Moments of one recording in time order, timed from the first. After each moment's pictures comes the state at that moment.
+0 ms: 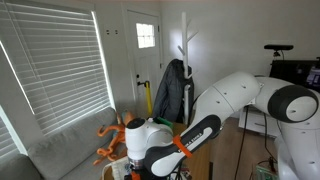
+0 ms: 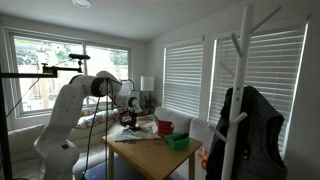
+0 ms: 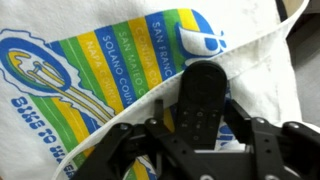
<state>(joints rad) 0.32 0.31 0.19 -1.87 -0.06 2.23 1.30</state>
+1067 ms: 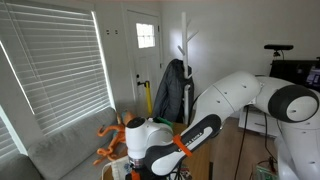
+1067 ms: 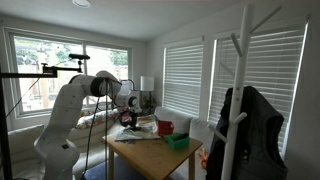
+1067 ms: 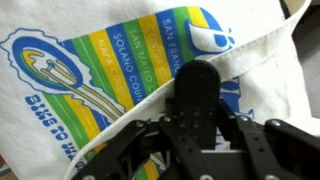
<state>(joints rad) 0.32 0.31 0.18 -1.87 -0.07 2.22 1.34</state>
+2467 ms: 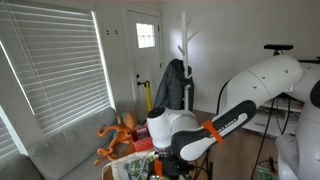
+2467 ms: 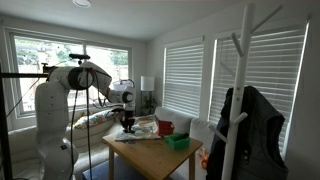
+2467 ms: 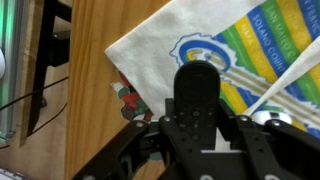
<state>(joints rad) 0.27 0.00 0.18 -2.15 -0.07 2.02 1.65</state>
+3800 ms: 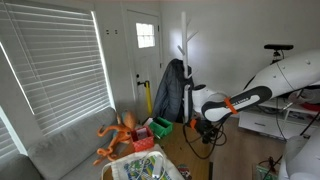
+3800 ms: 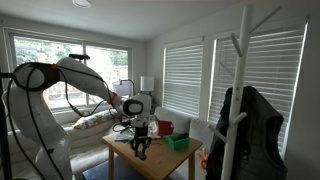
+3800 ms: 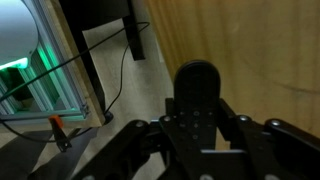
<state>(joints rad) -0.16 -0.35 -0.03 -2.54 -0.19 2.07 1.64</state>
